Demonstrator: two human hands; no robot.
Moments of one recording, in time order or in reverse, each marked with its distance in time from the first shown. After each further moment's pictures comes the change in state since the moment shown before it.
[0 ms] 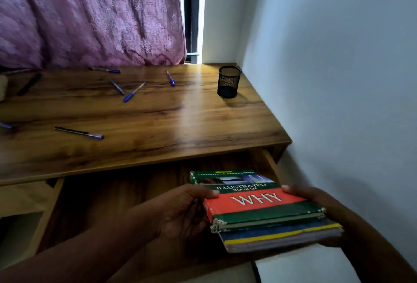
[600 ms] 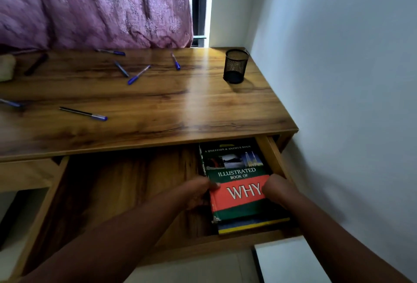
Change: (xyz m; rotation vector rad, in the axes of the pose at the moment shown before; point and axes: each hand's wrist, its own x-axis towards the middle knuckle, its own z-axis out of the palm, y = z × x) left_hand 0.100 -0.019 -0.016 0.154 0.429 0.126; right_hand 0.073 0.008 0.050 -0.818 0.381 0.043
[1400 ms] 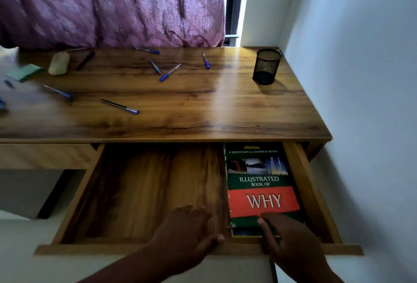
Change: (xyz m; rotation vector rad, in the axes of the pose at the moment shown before) left_hand -0.128 -0.070 -0.021 1.484 0.493 0.572; right_hand -0.060 0.051 0.057 -0.157 0.377 -0.869
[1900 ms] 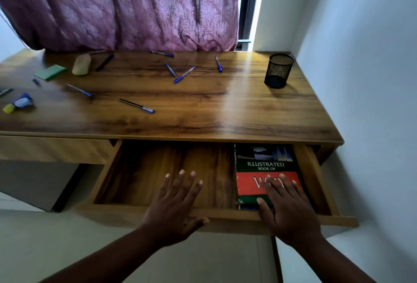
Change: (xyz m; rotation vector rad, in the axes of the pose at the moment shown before) left_hand -0.003 -0.063 0.024 0.214 0.184 -0.005; right_hand 0.044 0.006 0.014 -0.257 -0.014 -0.053
